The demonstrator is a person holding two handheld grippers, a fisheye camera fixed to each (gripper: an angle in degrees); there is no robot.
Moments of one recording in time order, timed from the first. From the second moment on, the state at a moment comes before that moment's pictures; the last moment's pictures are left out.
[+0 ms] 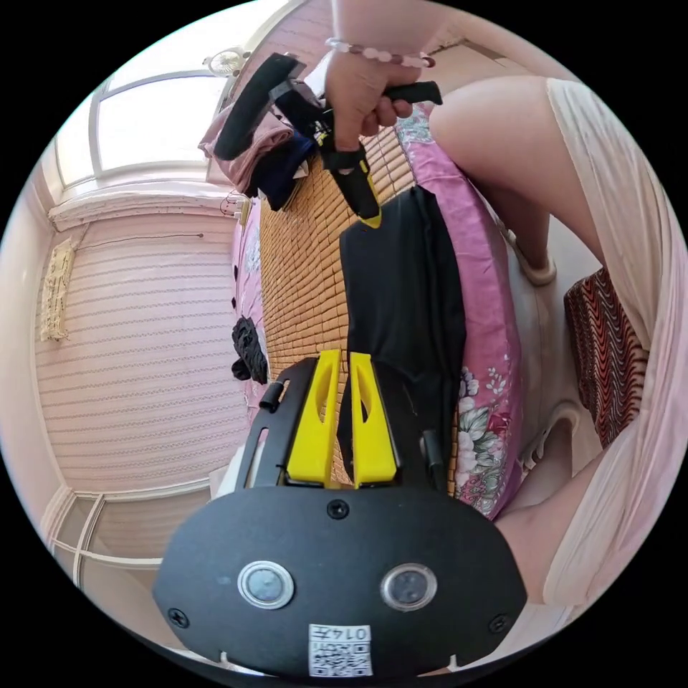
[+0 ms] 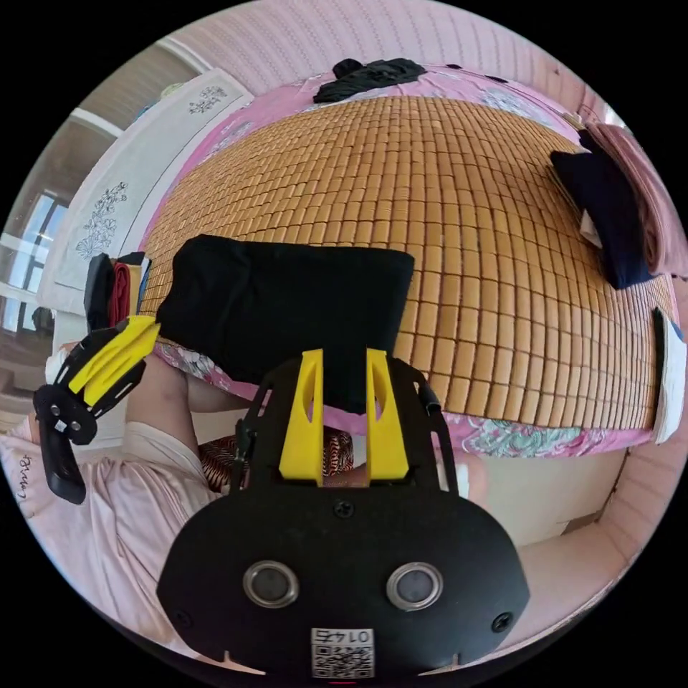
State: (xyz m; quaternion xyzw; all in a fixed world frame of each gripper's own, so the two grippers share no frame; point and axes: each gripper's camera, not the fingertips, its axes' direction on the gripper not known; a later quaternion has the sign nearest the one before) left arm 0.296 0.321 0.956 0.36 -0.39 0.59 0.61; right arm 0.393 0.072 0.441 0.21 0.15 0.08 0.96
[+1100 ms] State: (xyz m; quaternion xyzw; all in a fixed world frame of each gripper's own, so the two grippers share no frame) left arm 0.317 0.361 0.854 0.37 -0.23 0.61 0.66; right arm 0.535 0.261 0.387 0.29 -0.12 0.07 0.95
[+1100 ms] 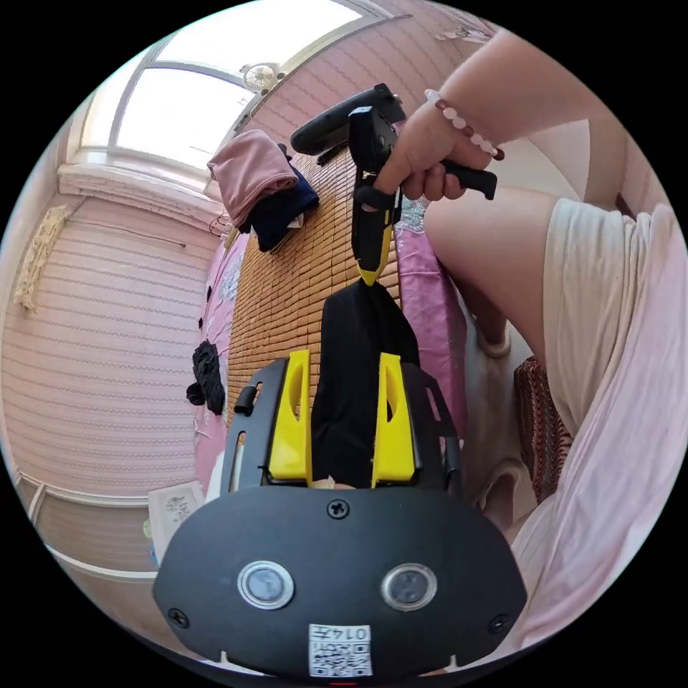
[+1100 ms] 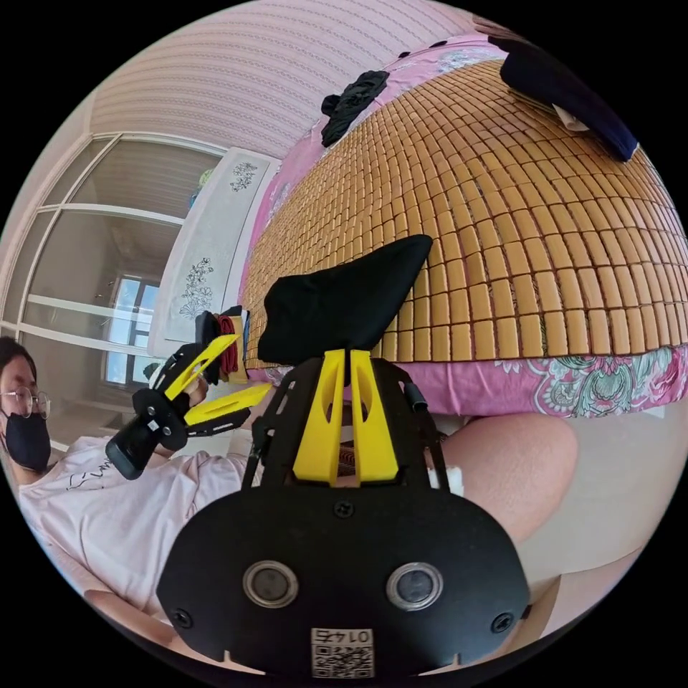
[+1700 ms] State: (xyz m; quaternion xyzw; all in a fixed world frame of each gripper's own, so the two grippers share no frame) left arm 0.264 0.307 0.798 0.35 -0.02 0.50 0.79; right arm 0.548 0.298 0.376 0.36 -0.14 0.09 0.92
